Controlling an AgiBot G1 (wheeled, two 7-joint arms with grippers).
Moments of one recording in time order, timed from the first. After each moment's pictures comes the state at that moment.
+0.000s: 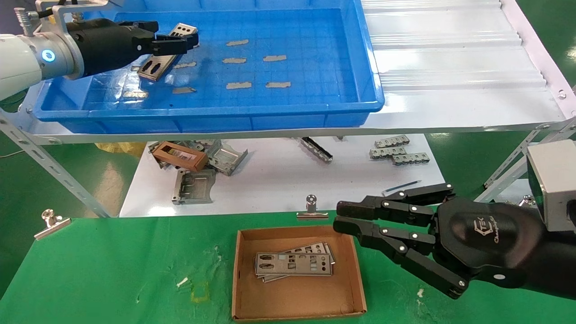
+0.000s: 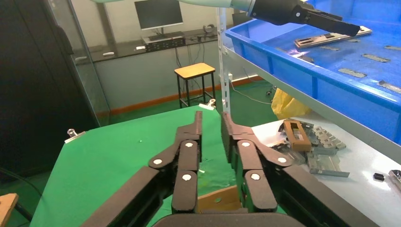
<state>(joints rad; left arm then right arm) -1.95 1.19 0.49 -0.04 1.32 0.82 -0.07 1.08 -0.55 -0.41 1.22 -0.62 -1.41 0.11</state>
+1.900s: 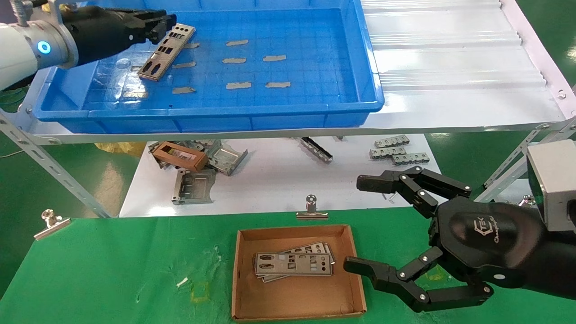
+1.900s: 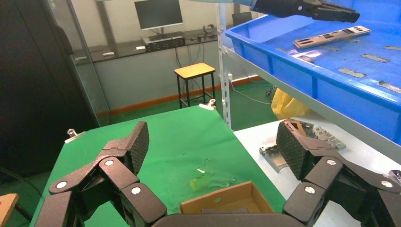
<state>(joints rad) -1.97 1.20 0.49 -0.03 1.31 0.75 0.05 1.08 -0.55 -0.41 1.22 -0.62 -1.41 0.11</state>
